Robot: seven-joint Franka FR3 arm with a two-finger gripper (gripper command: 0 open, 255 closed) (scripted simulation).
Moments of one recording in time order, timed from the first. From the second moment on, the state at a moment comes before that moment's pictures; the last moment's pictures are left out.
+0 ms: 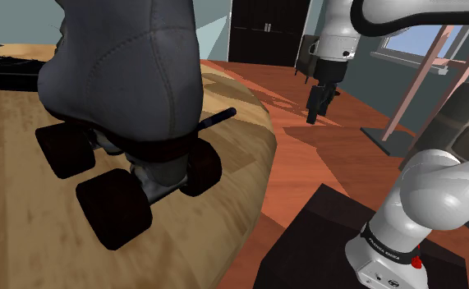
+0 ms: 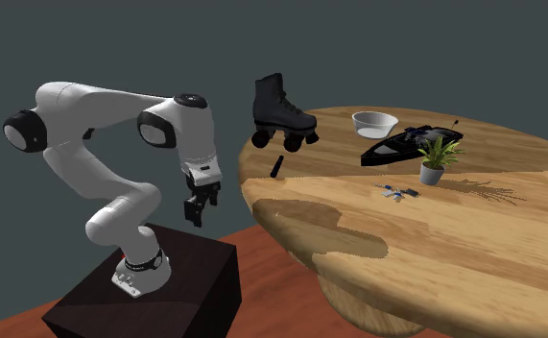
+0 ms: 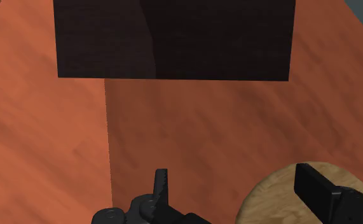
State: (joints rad) arm 0.00 -0.78 0.01 -2.45 0.04 1.61 -0.04
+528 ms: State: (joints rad) arm -0.05 -0.81 0.21 -2.41 0.18 1.55 0.37
